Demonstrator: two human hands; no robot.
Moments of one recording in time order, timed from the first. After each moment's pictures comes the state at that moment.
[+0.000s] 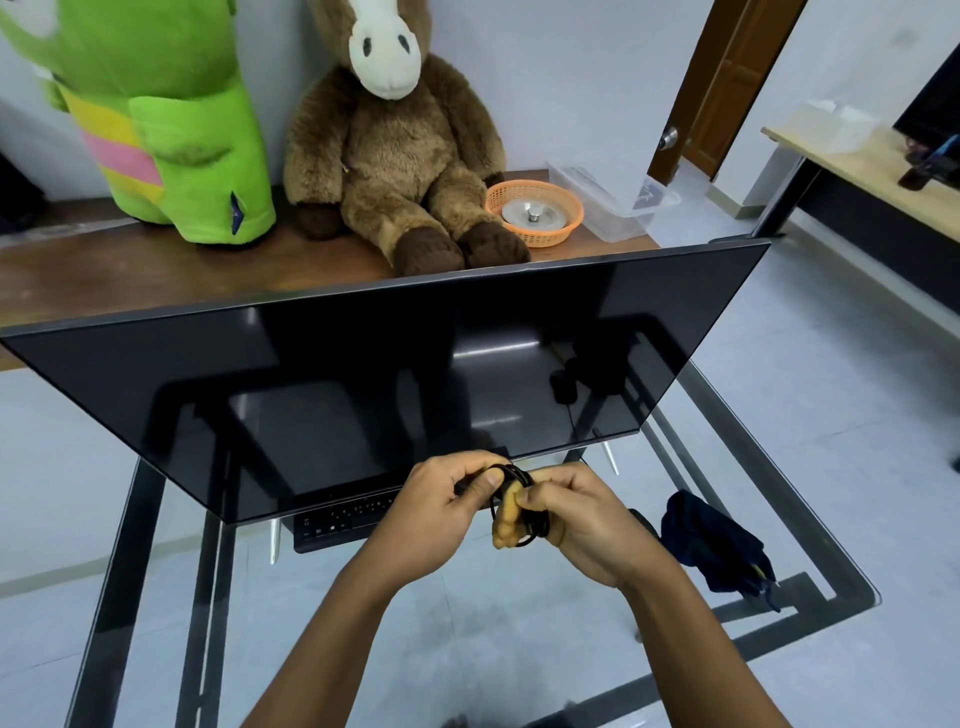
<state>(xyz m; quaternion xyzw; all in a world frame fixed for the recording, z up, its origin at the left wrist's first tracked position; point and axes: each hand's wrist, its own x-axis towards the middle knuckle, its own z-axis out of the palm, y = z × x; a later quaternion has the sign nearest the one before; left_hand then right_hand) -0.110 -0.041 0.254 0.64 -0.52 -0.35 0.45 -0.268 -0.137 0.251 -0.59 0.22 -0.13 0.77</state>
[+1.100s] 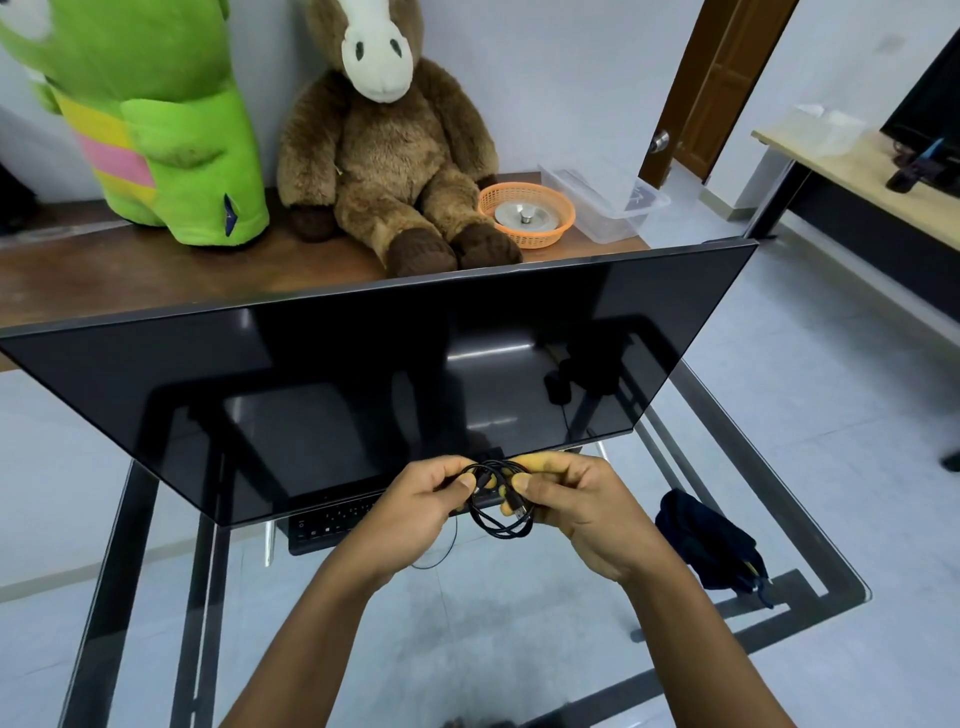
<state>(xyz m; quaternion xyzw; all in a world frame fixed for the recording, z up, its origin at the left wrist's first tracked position) -0.104 -0.036 0.252 0.66 -0.40 -0.47 0.43 -0.278 -0.142 0.249 -0.55 0.31 -0.21 0.75</state>
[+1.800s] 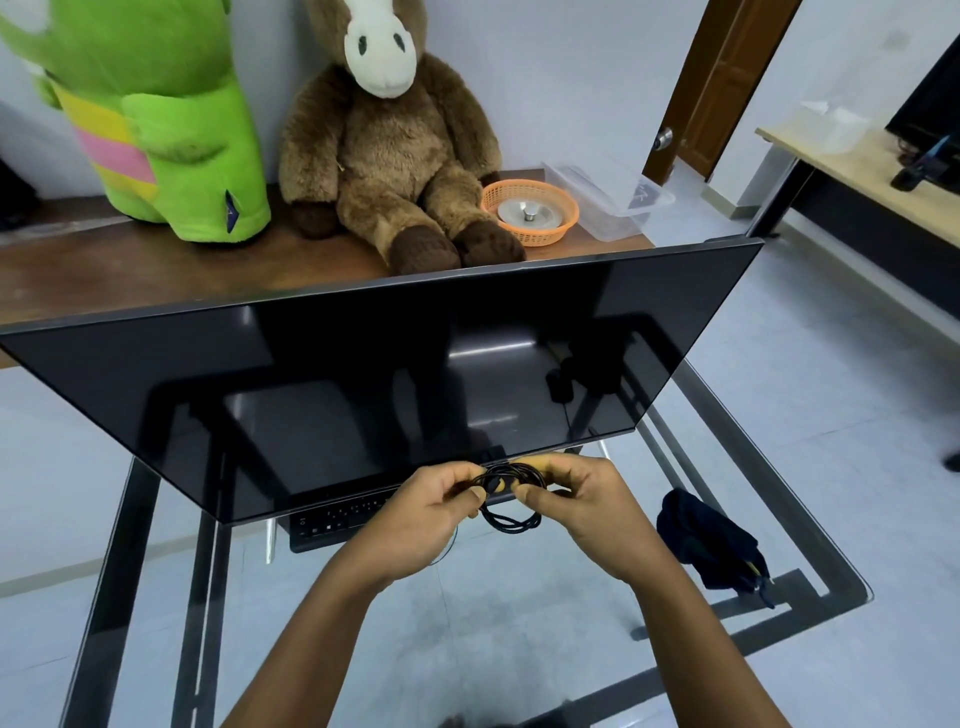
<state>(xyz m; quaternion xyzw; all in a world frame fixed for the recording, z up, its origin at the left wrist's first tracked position) -0.103 -0.037 0.245 0.66 -0.44 -0.46 0.40 -0.282 -0.146 0.246 -0.72 0.32 -0.19 0.58</state>
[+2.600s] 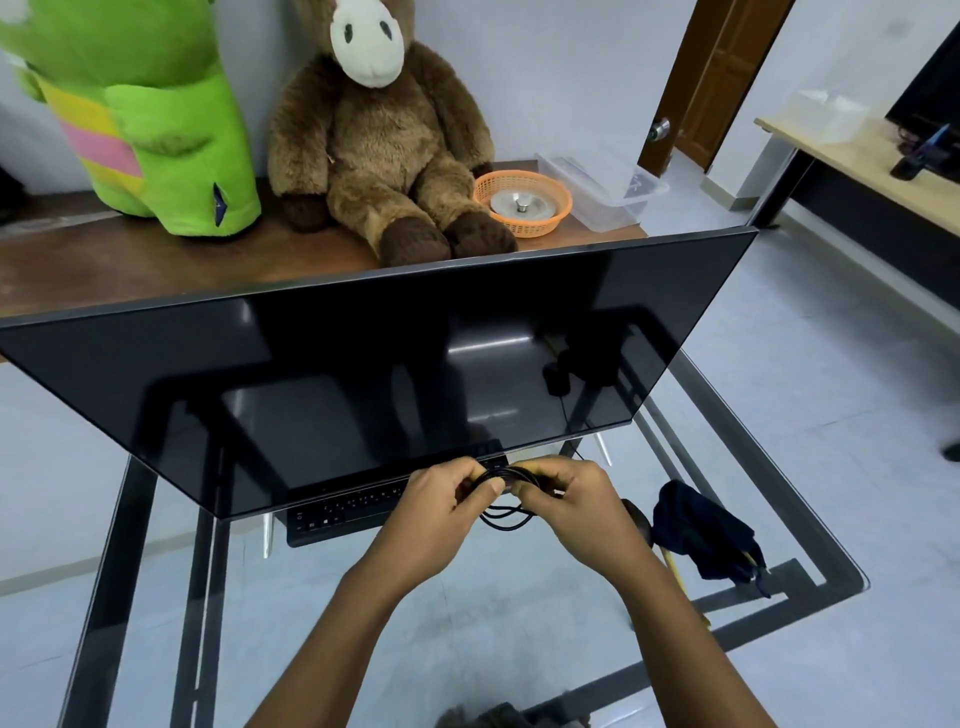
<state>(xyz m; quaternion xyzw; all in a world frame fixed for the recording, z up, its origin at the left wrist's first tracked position) -0.122 -0.044 0.226 0.71 -0.49 -0.32 0.39 -0.282 -0.145 0.224 -0.75 0.36 -0.20 0.52</state>
